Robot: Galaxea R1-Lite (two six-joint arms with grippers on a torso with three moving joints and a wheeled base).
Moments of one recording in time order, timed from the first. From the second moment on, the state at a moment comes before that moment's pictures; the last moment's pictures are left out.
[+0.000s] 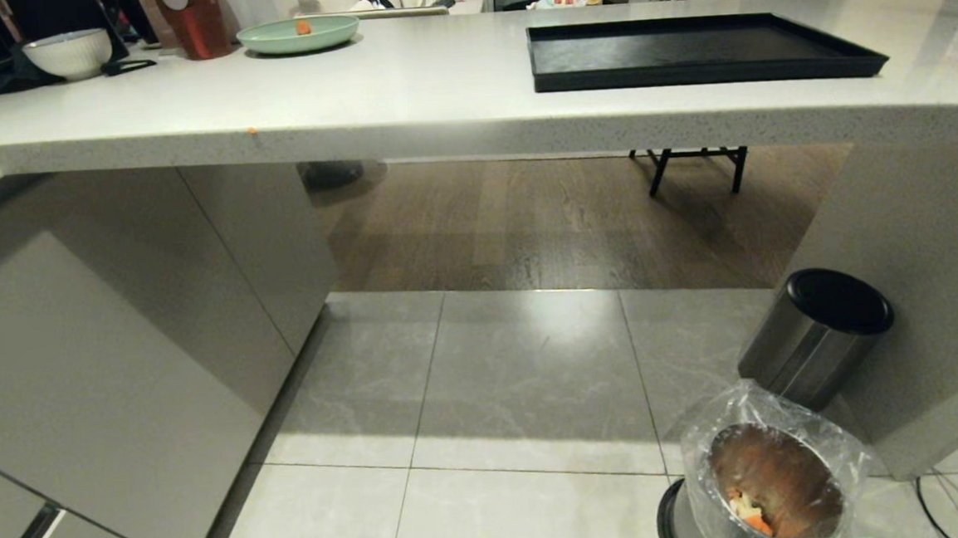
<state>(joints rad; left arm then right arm) 0.00 0.00 0.00 -0.01 0.02 -0.06 0.23 1.04 -0.27 0.24 0.02 0.29</state>
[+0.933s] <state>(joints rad) 0.00 0.00 0.00 -0.01 0.02 -0.06 0.23 1.02 -0.25 0.24 0.02 0.28</state>
